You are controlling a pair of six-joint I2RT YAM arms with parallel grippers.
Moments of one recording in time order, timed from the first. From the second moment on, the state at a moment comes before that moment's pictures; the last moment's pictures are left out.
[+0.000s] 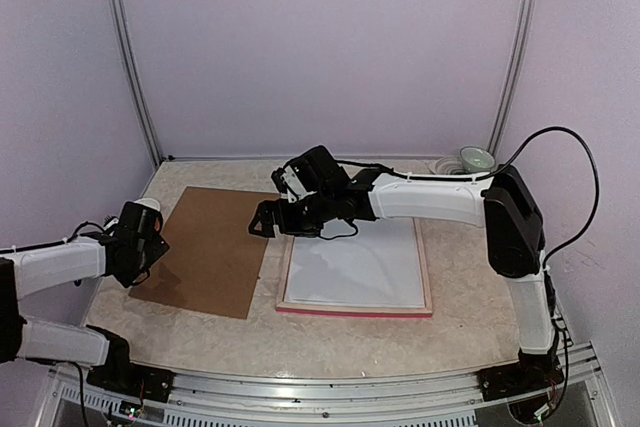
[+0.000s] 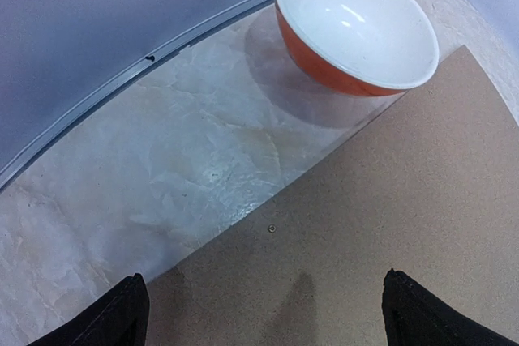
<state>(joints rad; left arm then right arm) -0.23 1.14 0.49 -0.32 -0.57 -0.96 0.96 2.16 1.78 -0.29 -0.26 0.60</state>
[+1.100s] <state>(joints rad) -0.20 1.25 0.39 0.02 -0.31 -0.84 0.97 2.46 2.03 -0.37 -0.17 0.68</state>
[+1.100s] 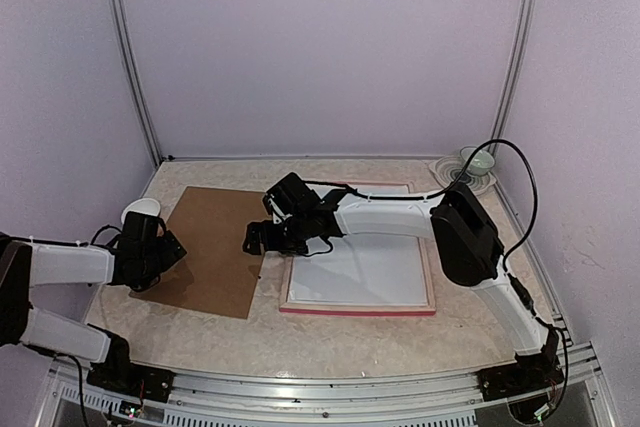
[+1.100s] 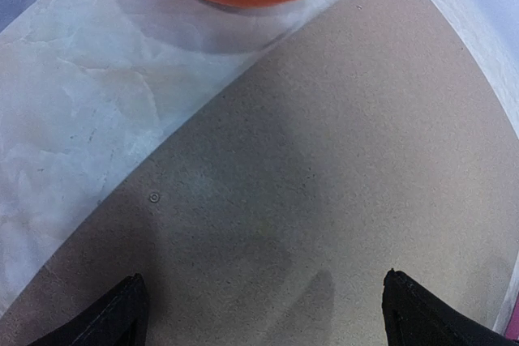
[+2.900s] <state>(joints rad) -0.10 1.41 0.49 0.04 -0.32 -0.87 0.93 2.23 1.66 -0.26 -0.23 0.61</state>
